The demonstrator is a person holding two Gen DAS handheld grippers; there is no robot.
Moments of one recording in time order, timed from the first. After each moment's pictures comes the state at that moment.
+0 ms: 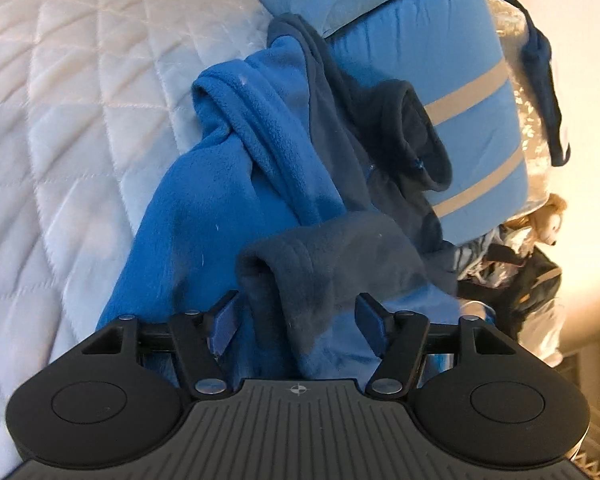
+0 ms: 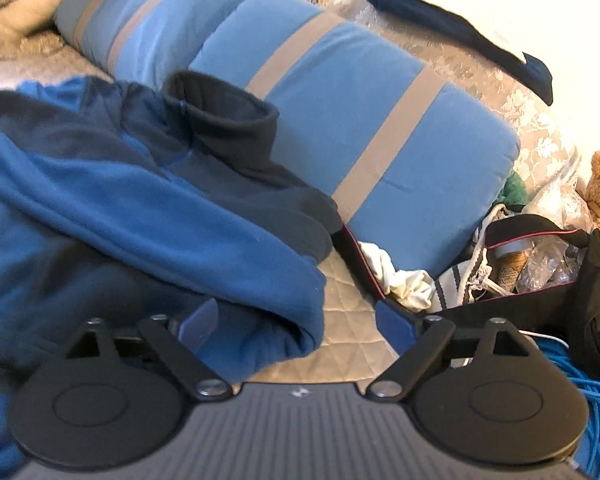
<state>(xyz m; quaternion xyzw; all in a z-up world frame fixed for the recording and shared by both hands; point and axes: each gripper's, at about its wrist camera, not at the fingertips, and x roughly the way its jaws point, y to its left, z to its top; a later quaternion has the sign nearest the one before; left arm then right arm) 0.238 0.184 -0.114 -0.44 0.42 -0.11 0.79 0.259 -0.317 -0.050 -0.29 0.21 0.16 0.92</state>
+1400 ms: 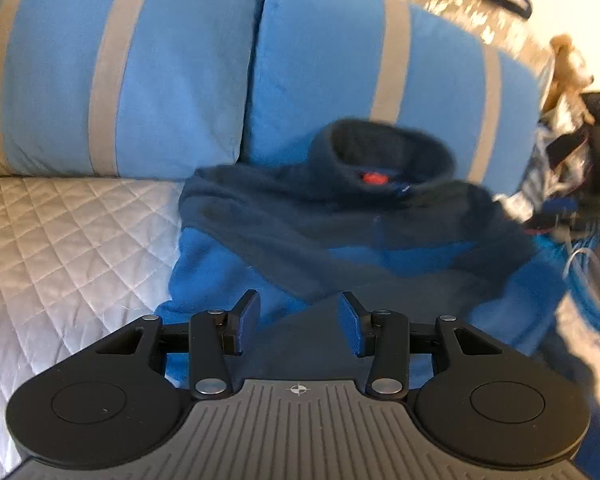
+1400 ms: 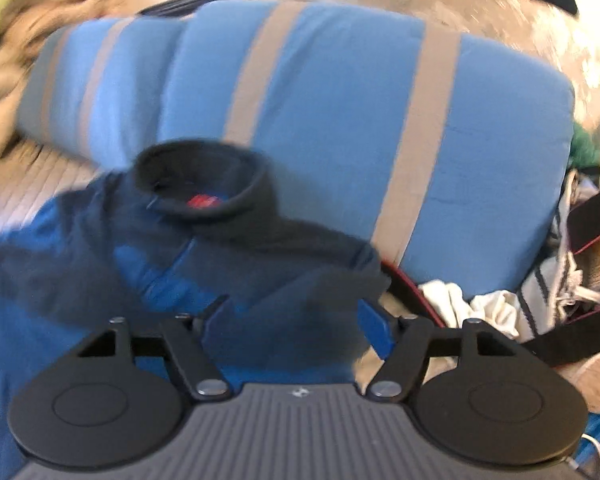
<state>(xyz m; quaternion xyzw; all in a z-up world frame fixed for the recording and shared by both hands) 0.304 0.122 -0.020 -0.06 0.39 -0.08 0.92 0.408 -0.288 -0.008 -0.09 0.30 0.21 0.93</state>
